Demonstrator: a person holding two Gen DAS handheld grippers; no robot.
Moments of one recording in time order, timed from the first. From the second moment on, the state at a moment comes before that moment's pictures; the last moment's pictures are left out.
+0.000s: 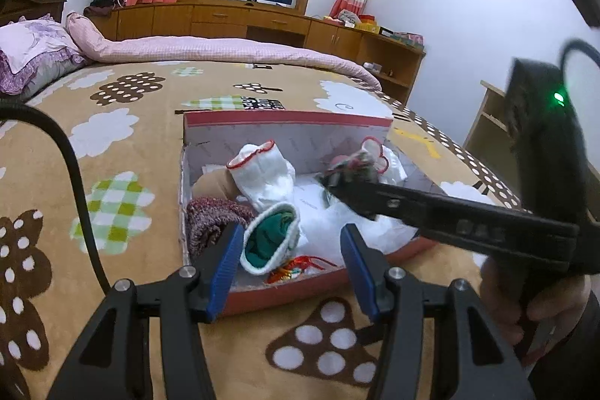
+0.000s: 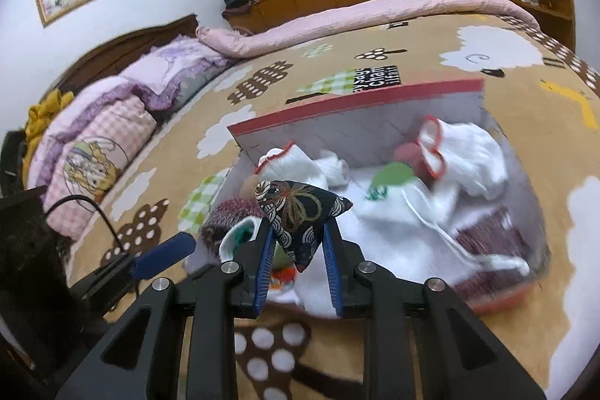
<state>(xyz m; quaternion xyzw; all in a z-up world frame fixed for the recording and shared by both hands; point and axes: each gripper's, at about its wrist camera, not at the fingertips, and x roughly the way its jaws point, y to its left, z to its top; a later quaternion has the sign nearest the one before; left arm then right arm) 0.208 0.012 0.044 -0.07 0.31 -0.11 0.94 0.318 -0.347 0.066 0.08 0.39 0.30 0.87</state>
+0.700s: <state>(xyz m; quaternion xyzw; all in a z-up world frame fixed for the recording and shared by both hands) 0.214 0.008 0.023 -0.04 0.32 -0.10 0.94 0.353 -0.341 0.023 -0.03 0.49 0.22 0.84</state>
